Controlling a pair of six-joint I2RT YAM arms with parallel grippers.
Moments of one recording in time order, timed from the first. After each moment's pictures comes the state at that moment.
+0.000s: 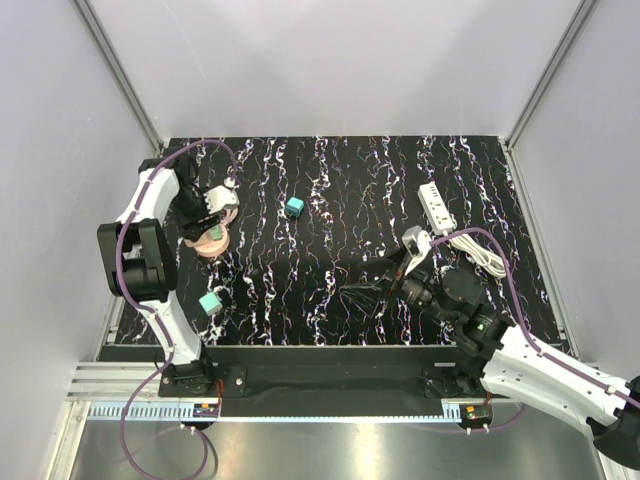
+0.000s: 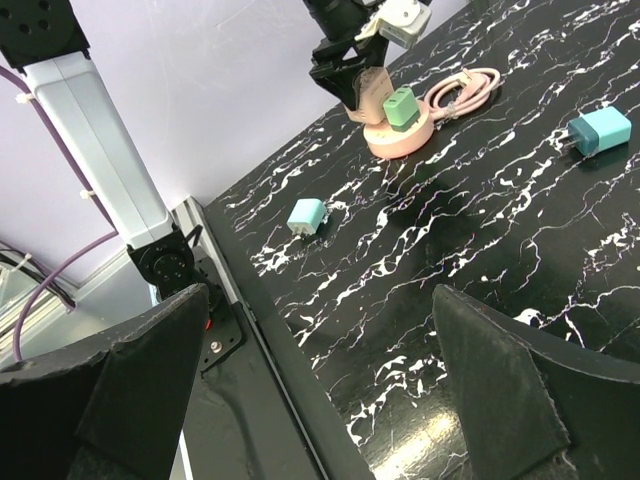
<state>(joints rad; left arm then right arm) 0.12 1.88 1.56 -1.11 0.14 1.30 0.90 0.65 0.45 0.26 -0.15 0.46</state>
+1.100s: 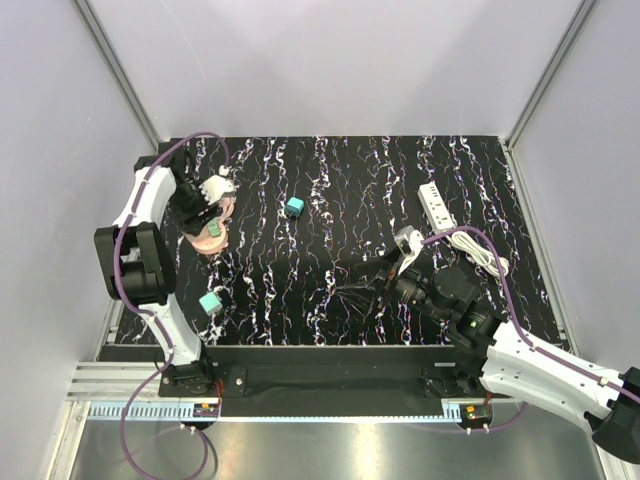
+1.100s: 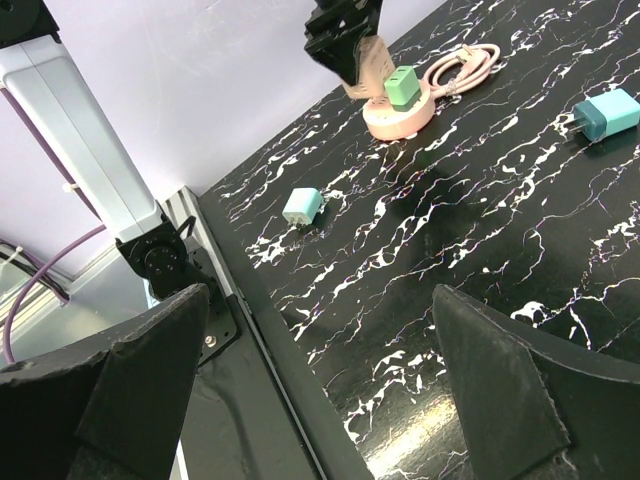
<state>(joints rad) 0.13 1.85 1.57 -1.08 0.17 1.14 0.90 0.71 0.44 0.29 -0.15 0.46</state>
